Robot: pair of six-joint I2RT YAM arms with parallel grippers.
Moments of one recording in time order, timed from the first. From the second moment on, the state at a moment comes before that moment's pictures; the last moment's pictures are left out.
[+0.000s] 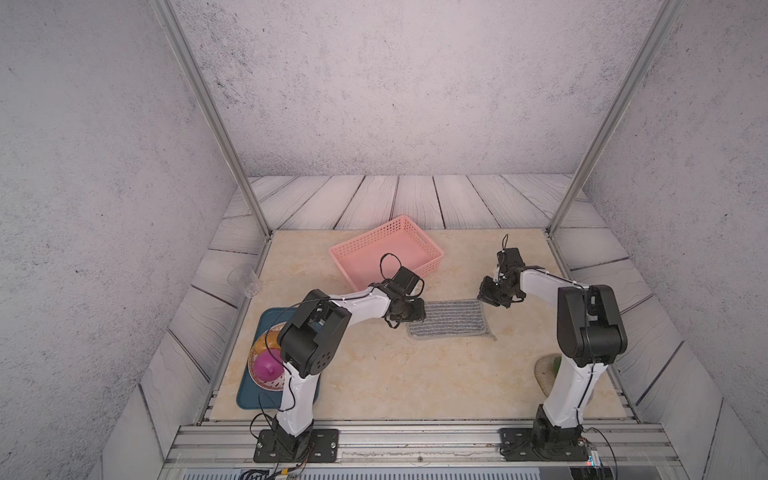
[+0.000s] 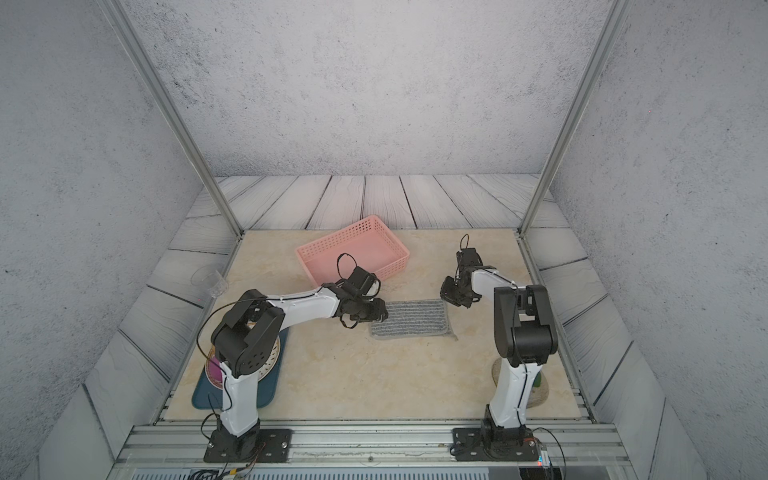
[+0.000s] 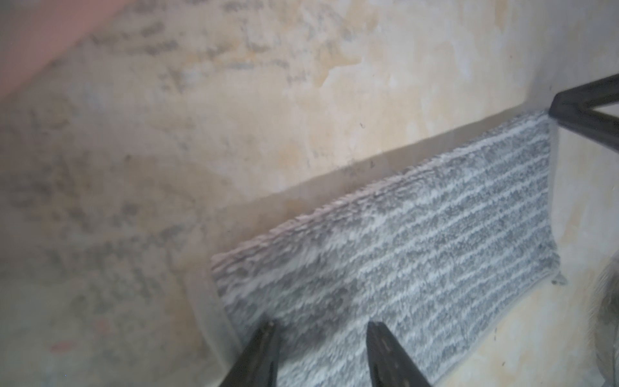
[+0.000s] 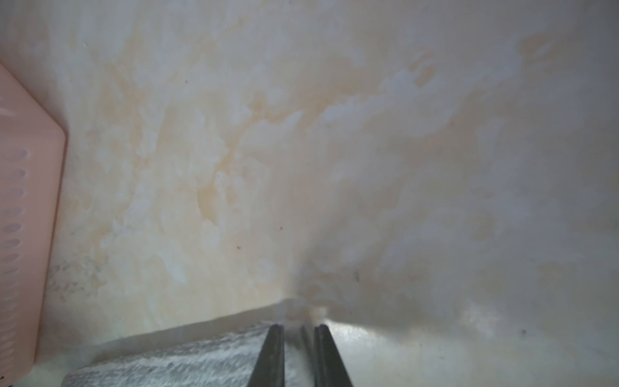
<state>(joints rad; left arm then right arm) -0.70 1.98 1.27 -0.32 0.21 -0.55 0.10 1.89 1.22 -0.53 -0.23 0.49</state>
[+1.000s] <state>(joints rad) -0.72 1.86 1.14 -0.40 0.06 -0.54 0.11 1.68 1.01 -0.67 -0.21 0.45</state>
